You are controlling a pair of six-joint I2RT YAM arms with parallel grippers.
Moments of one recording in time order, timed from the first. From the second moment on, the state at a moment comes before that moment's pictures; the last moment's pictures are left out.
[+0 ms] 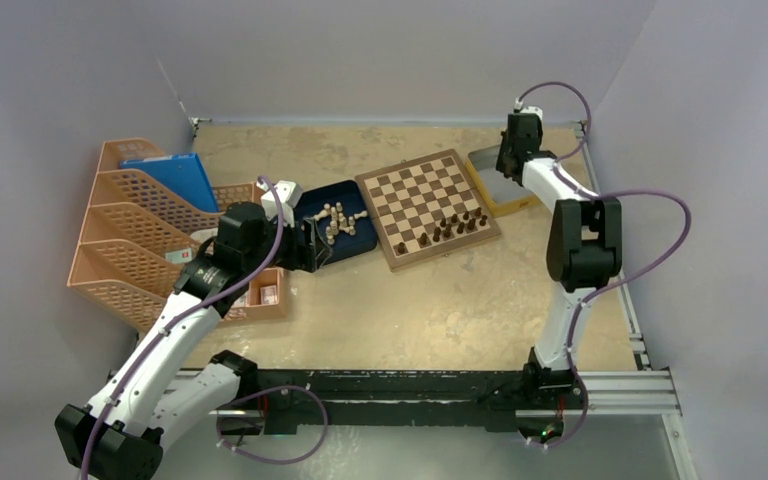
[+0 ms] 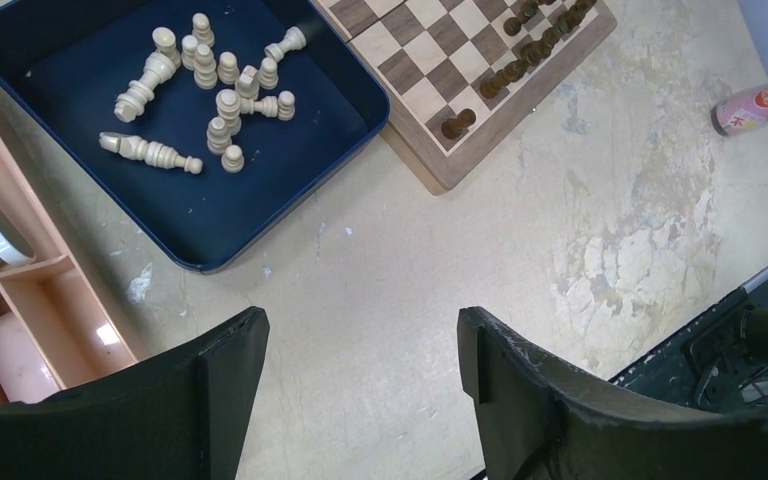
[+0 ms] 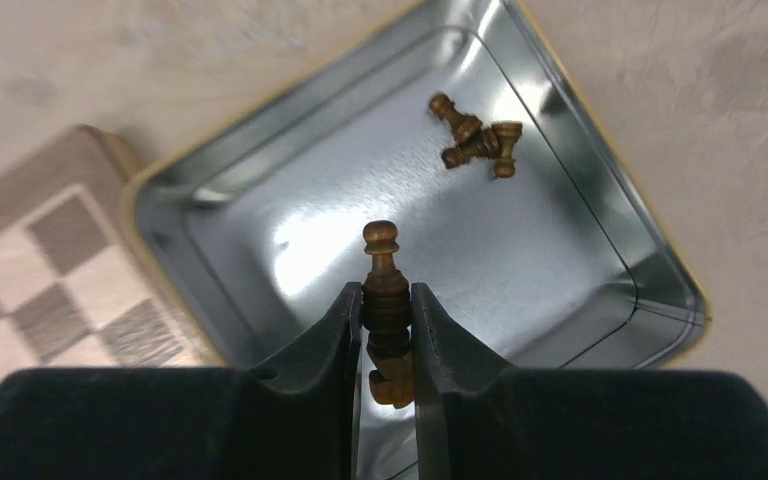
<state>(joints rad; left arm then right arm) -0.40 0.87 0.84 -0.50 0.21 -0.28 0.06 2.04 1.54 -0.22 0.24 0.20</state>
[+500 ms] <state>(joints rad) -0.40 0.93 0.88 -0.55 0.30 -0.38 0.30 1.68 1.31 -0.06 0.17 0.20</state>
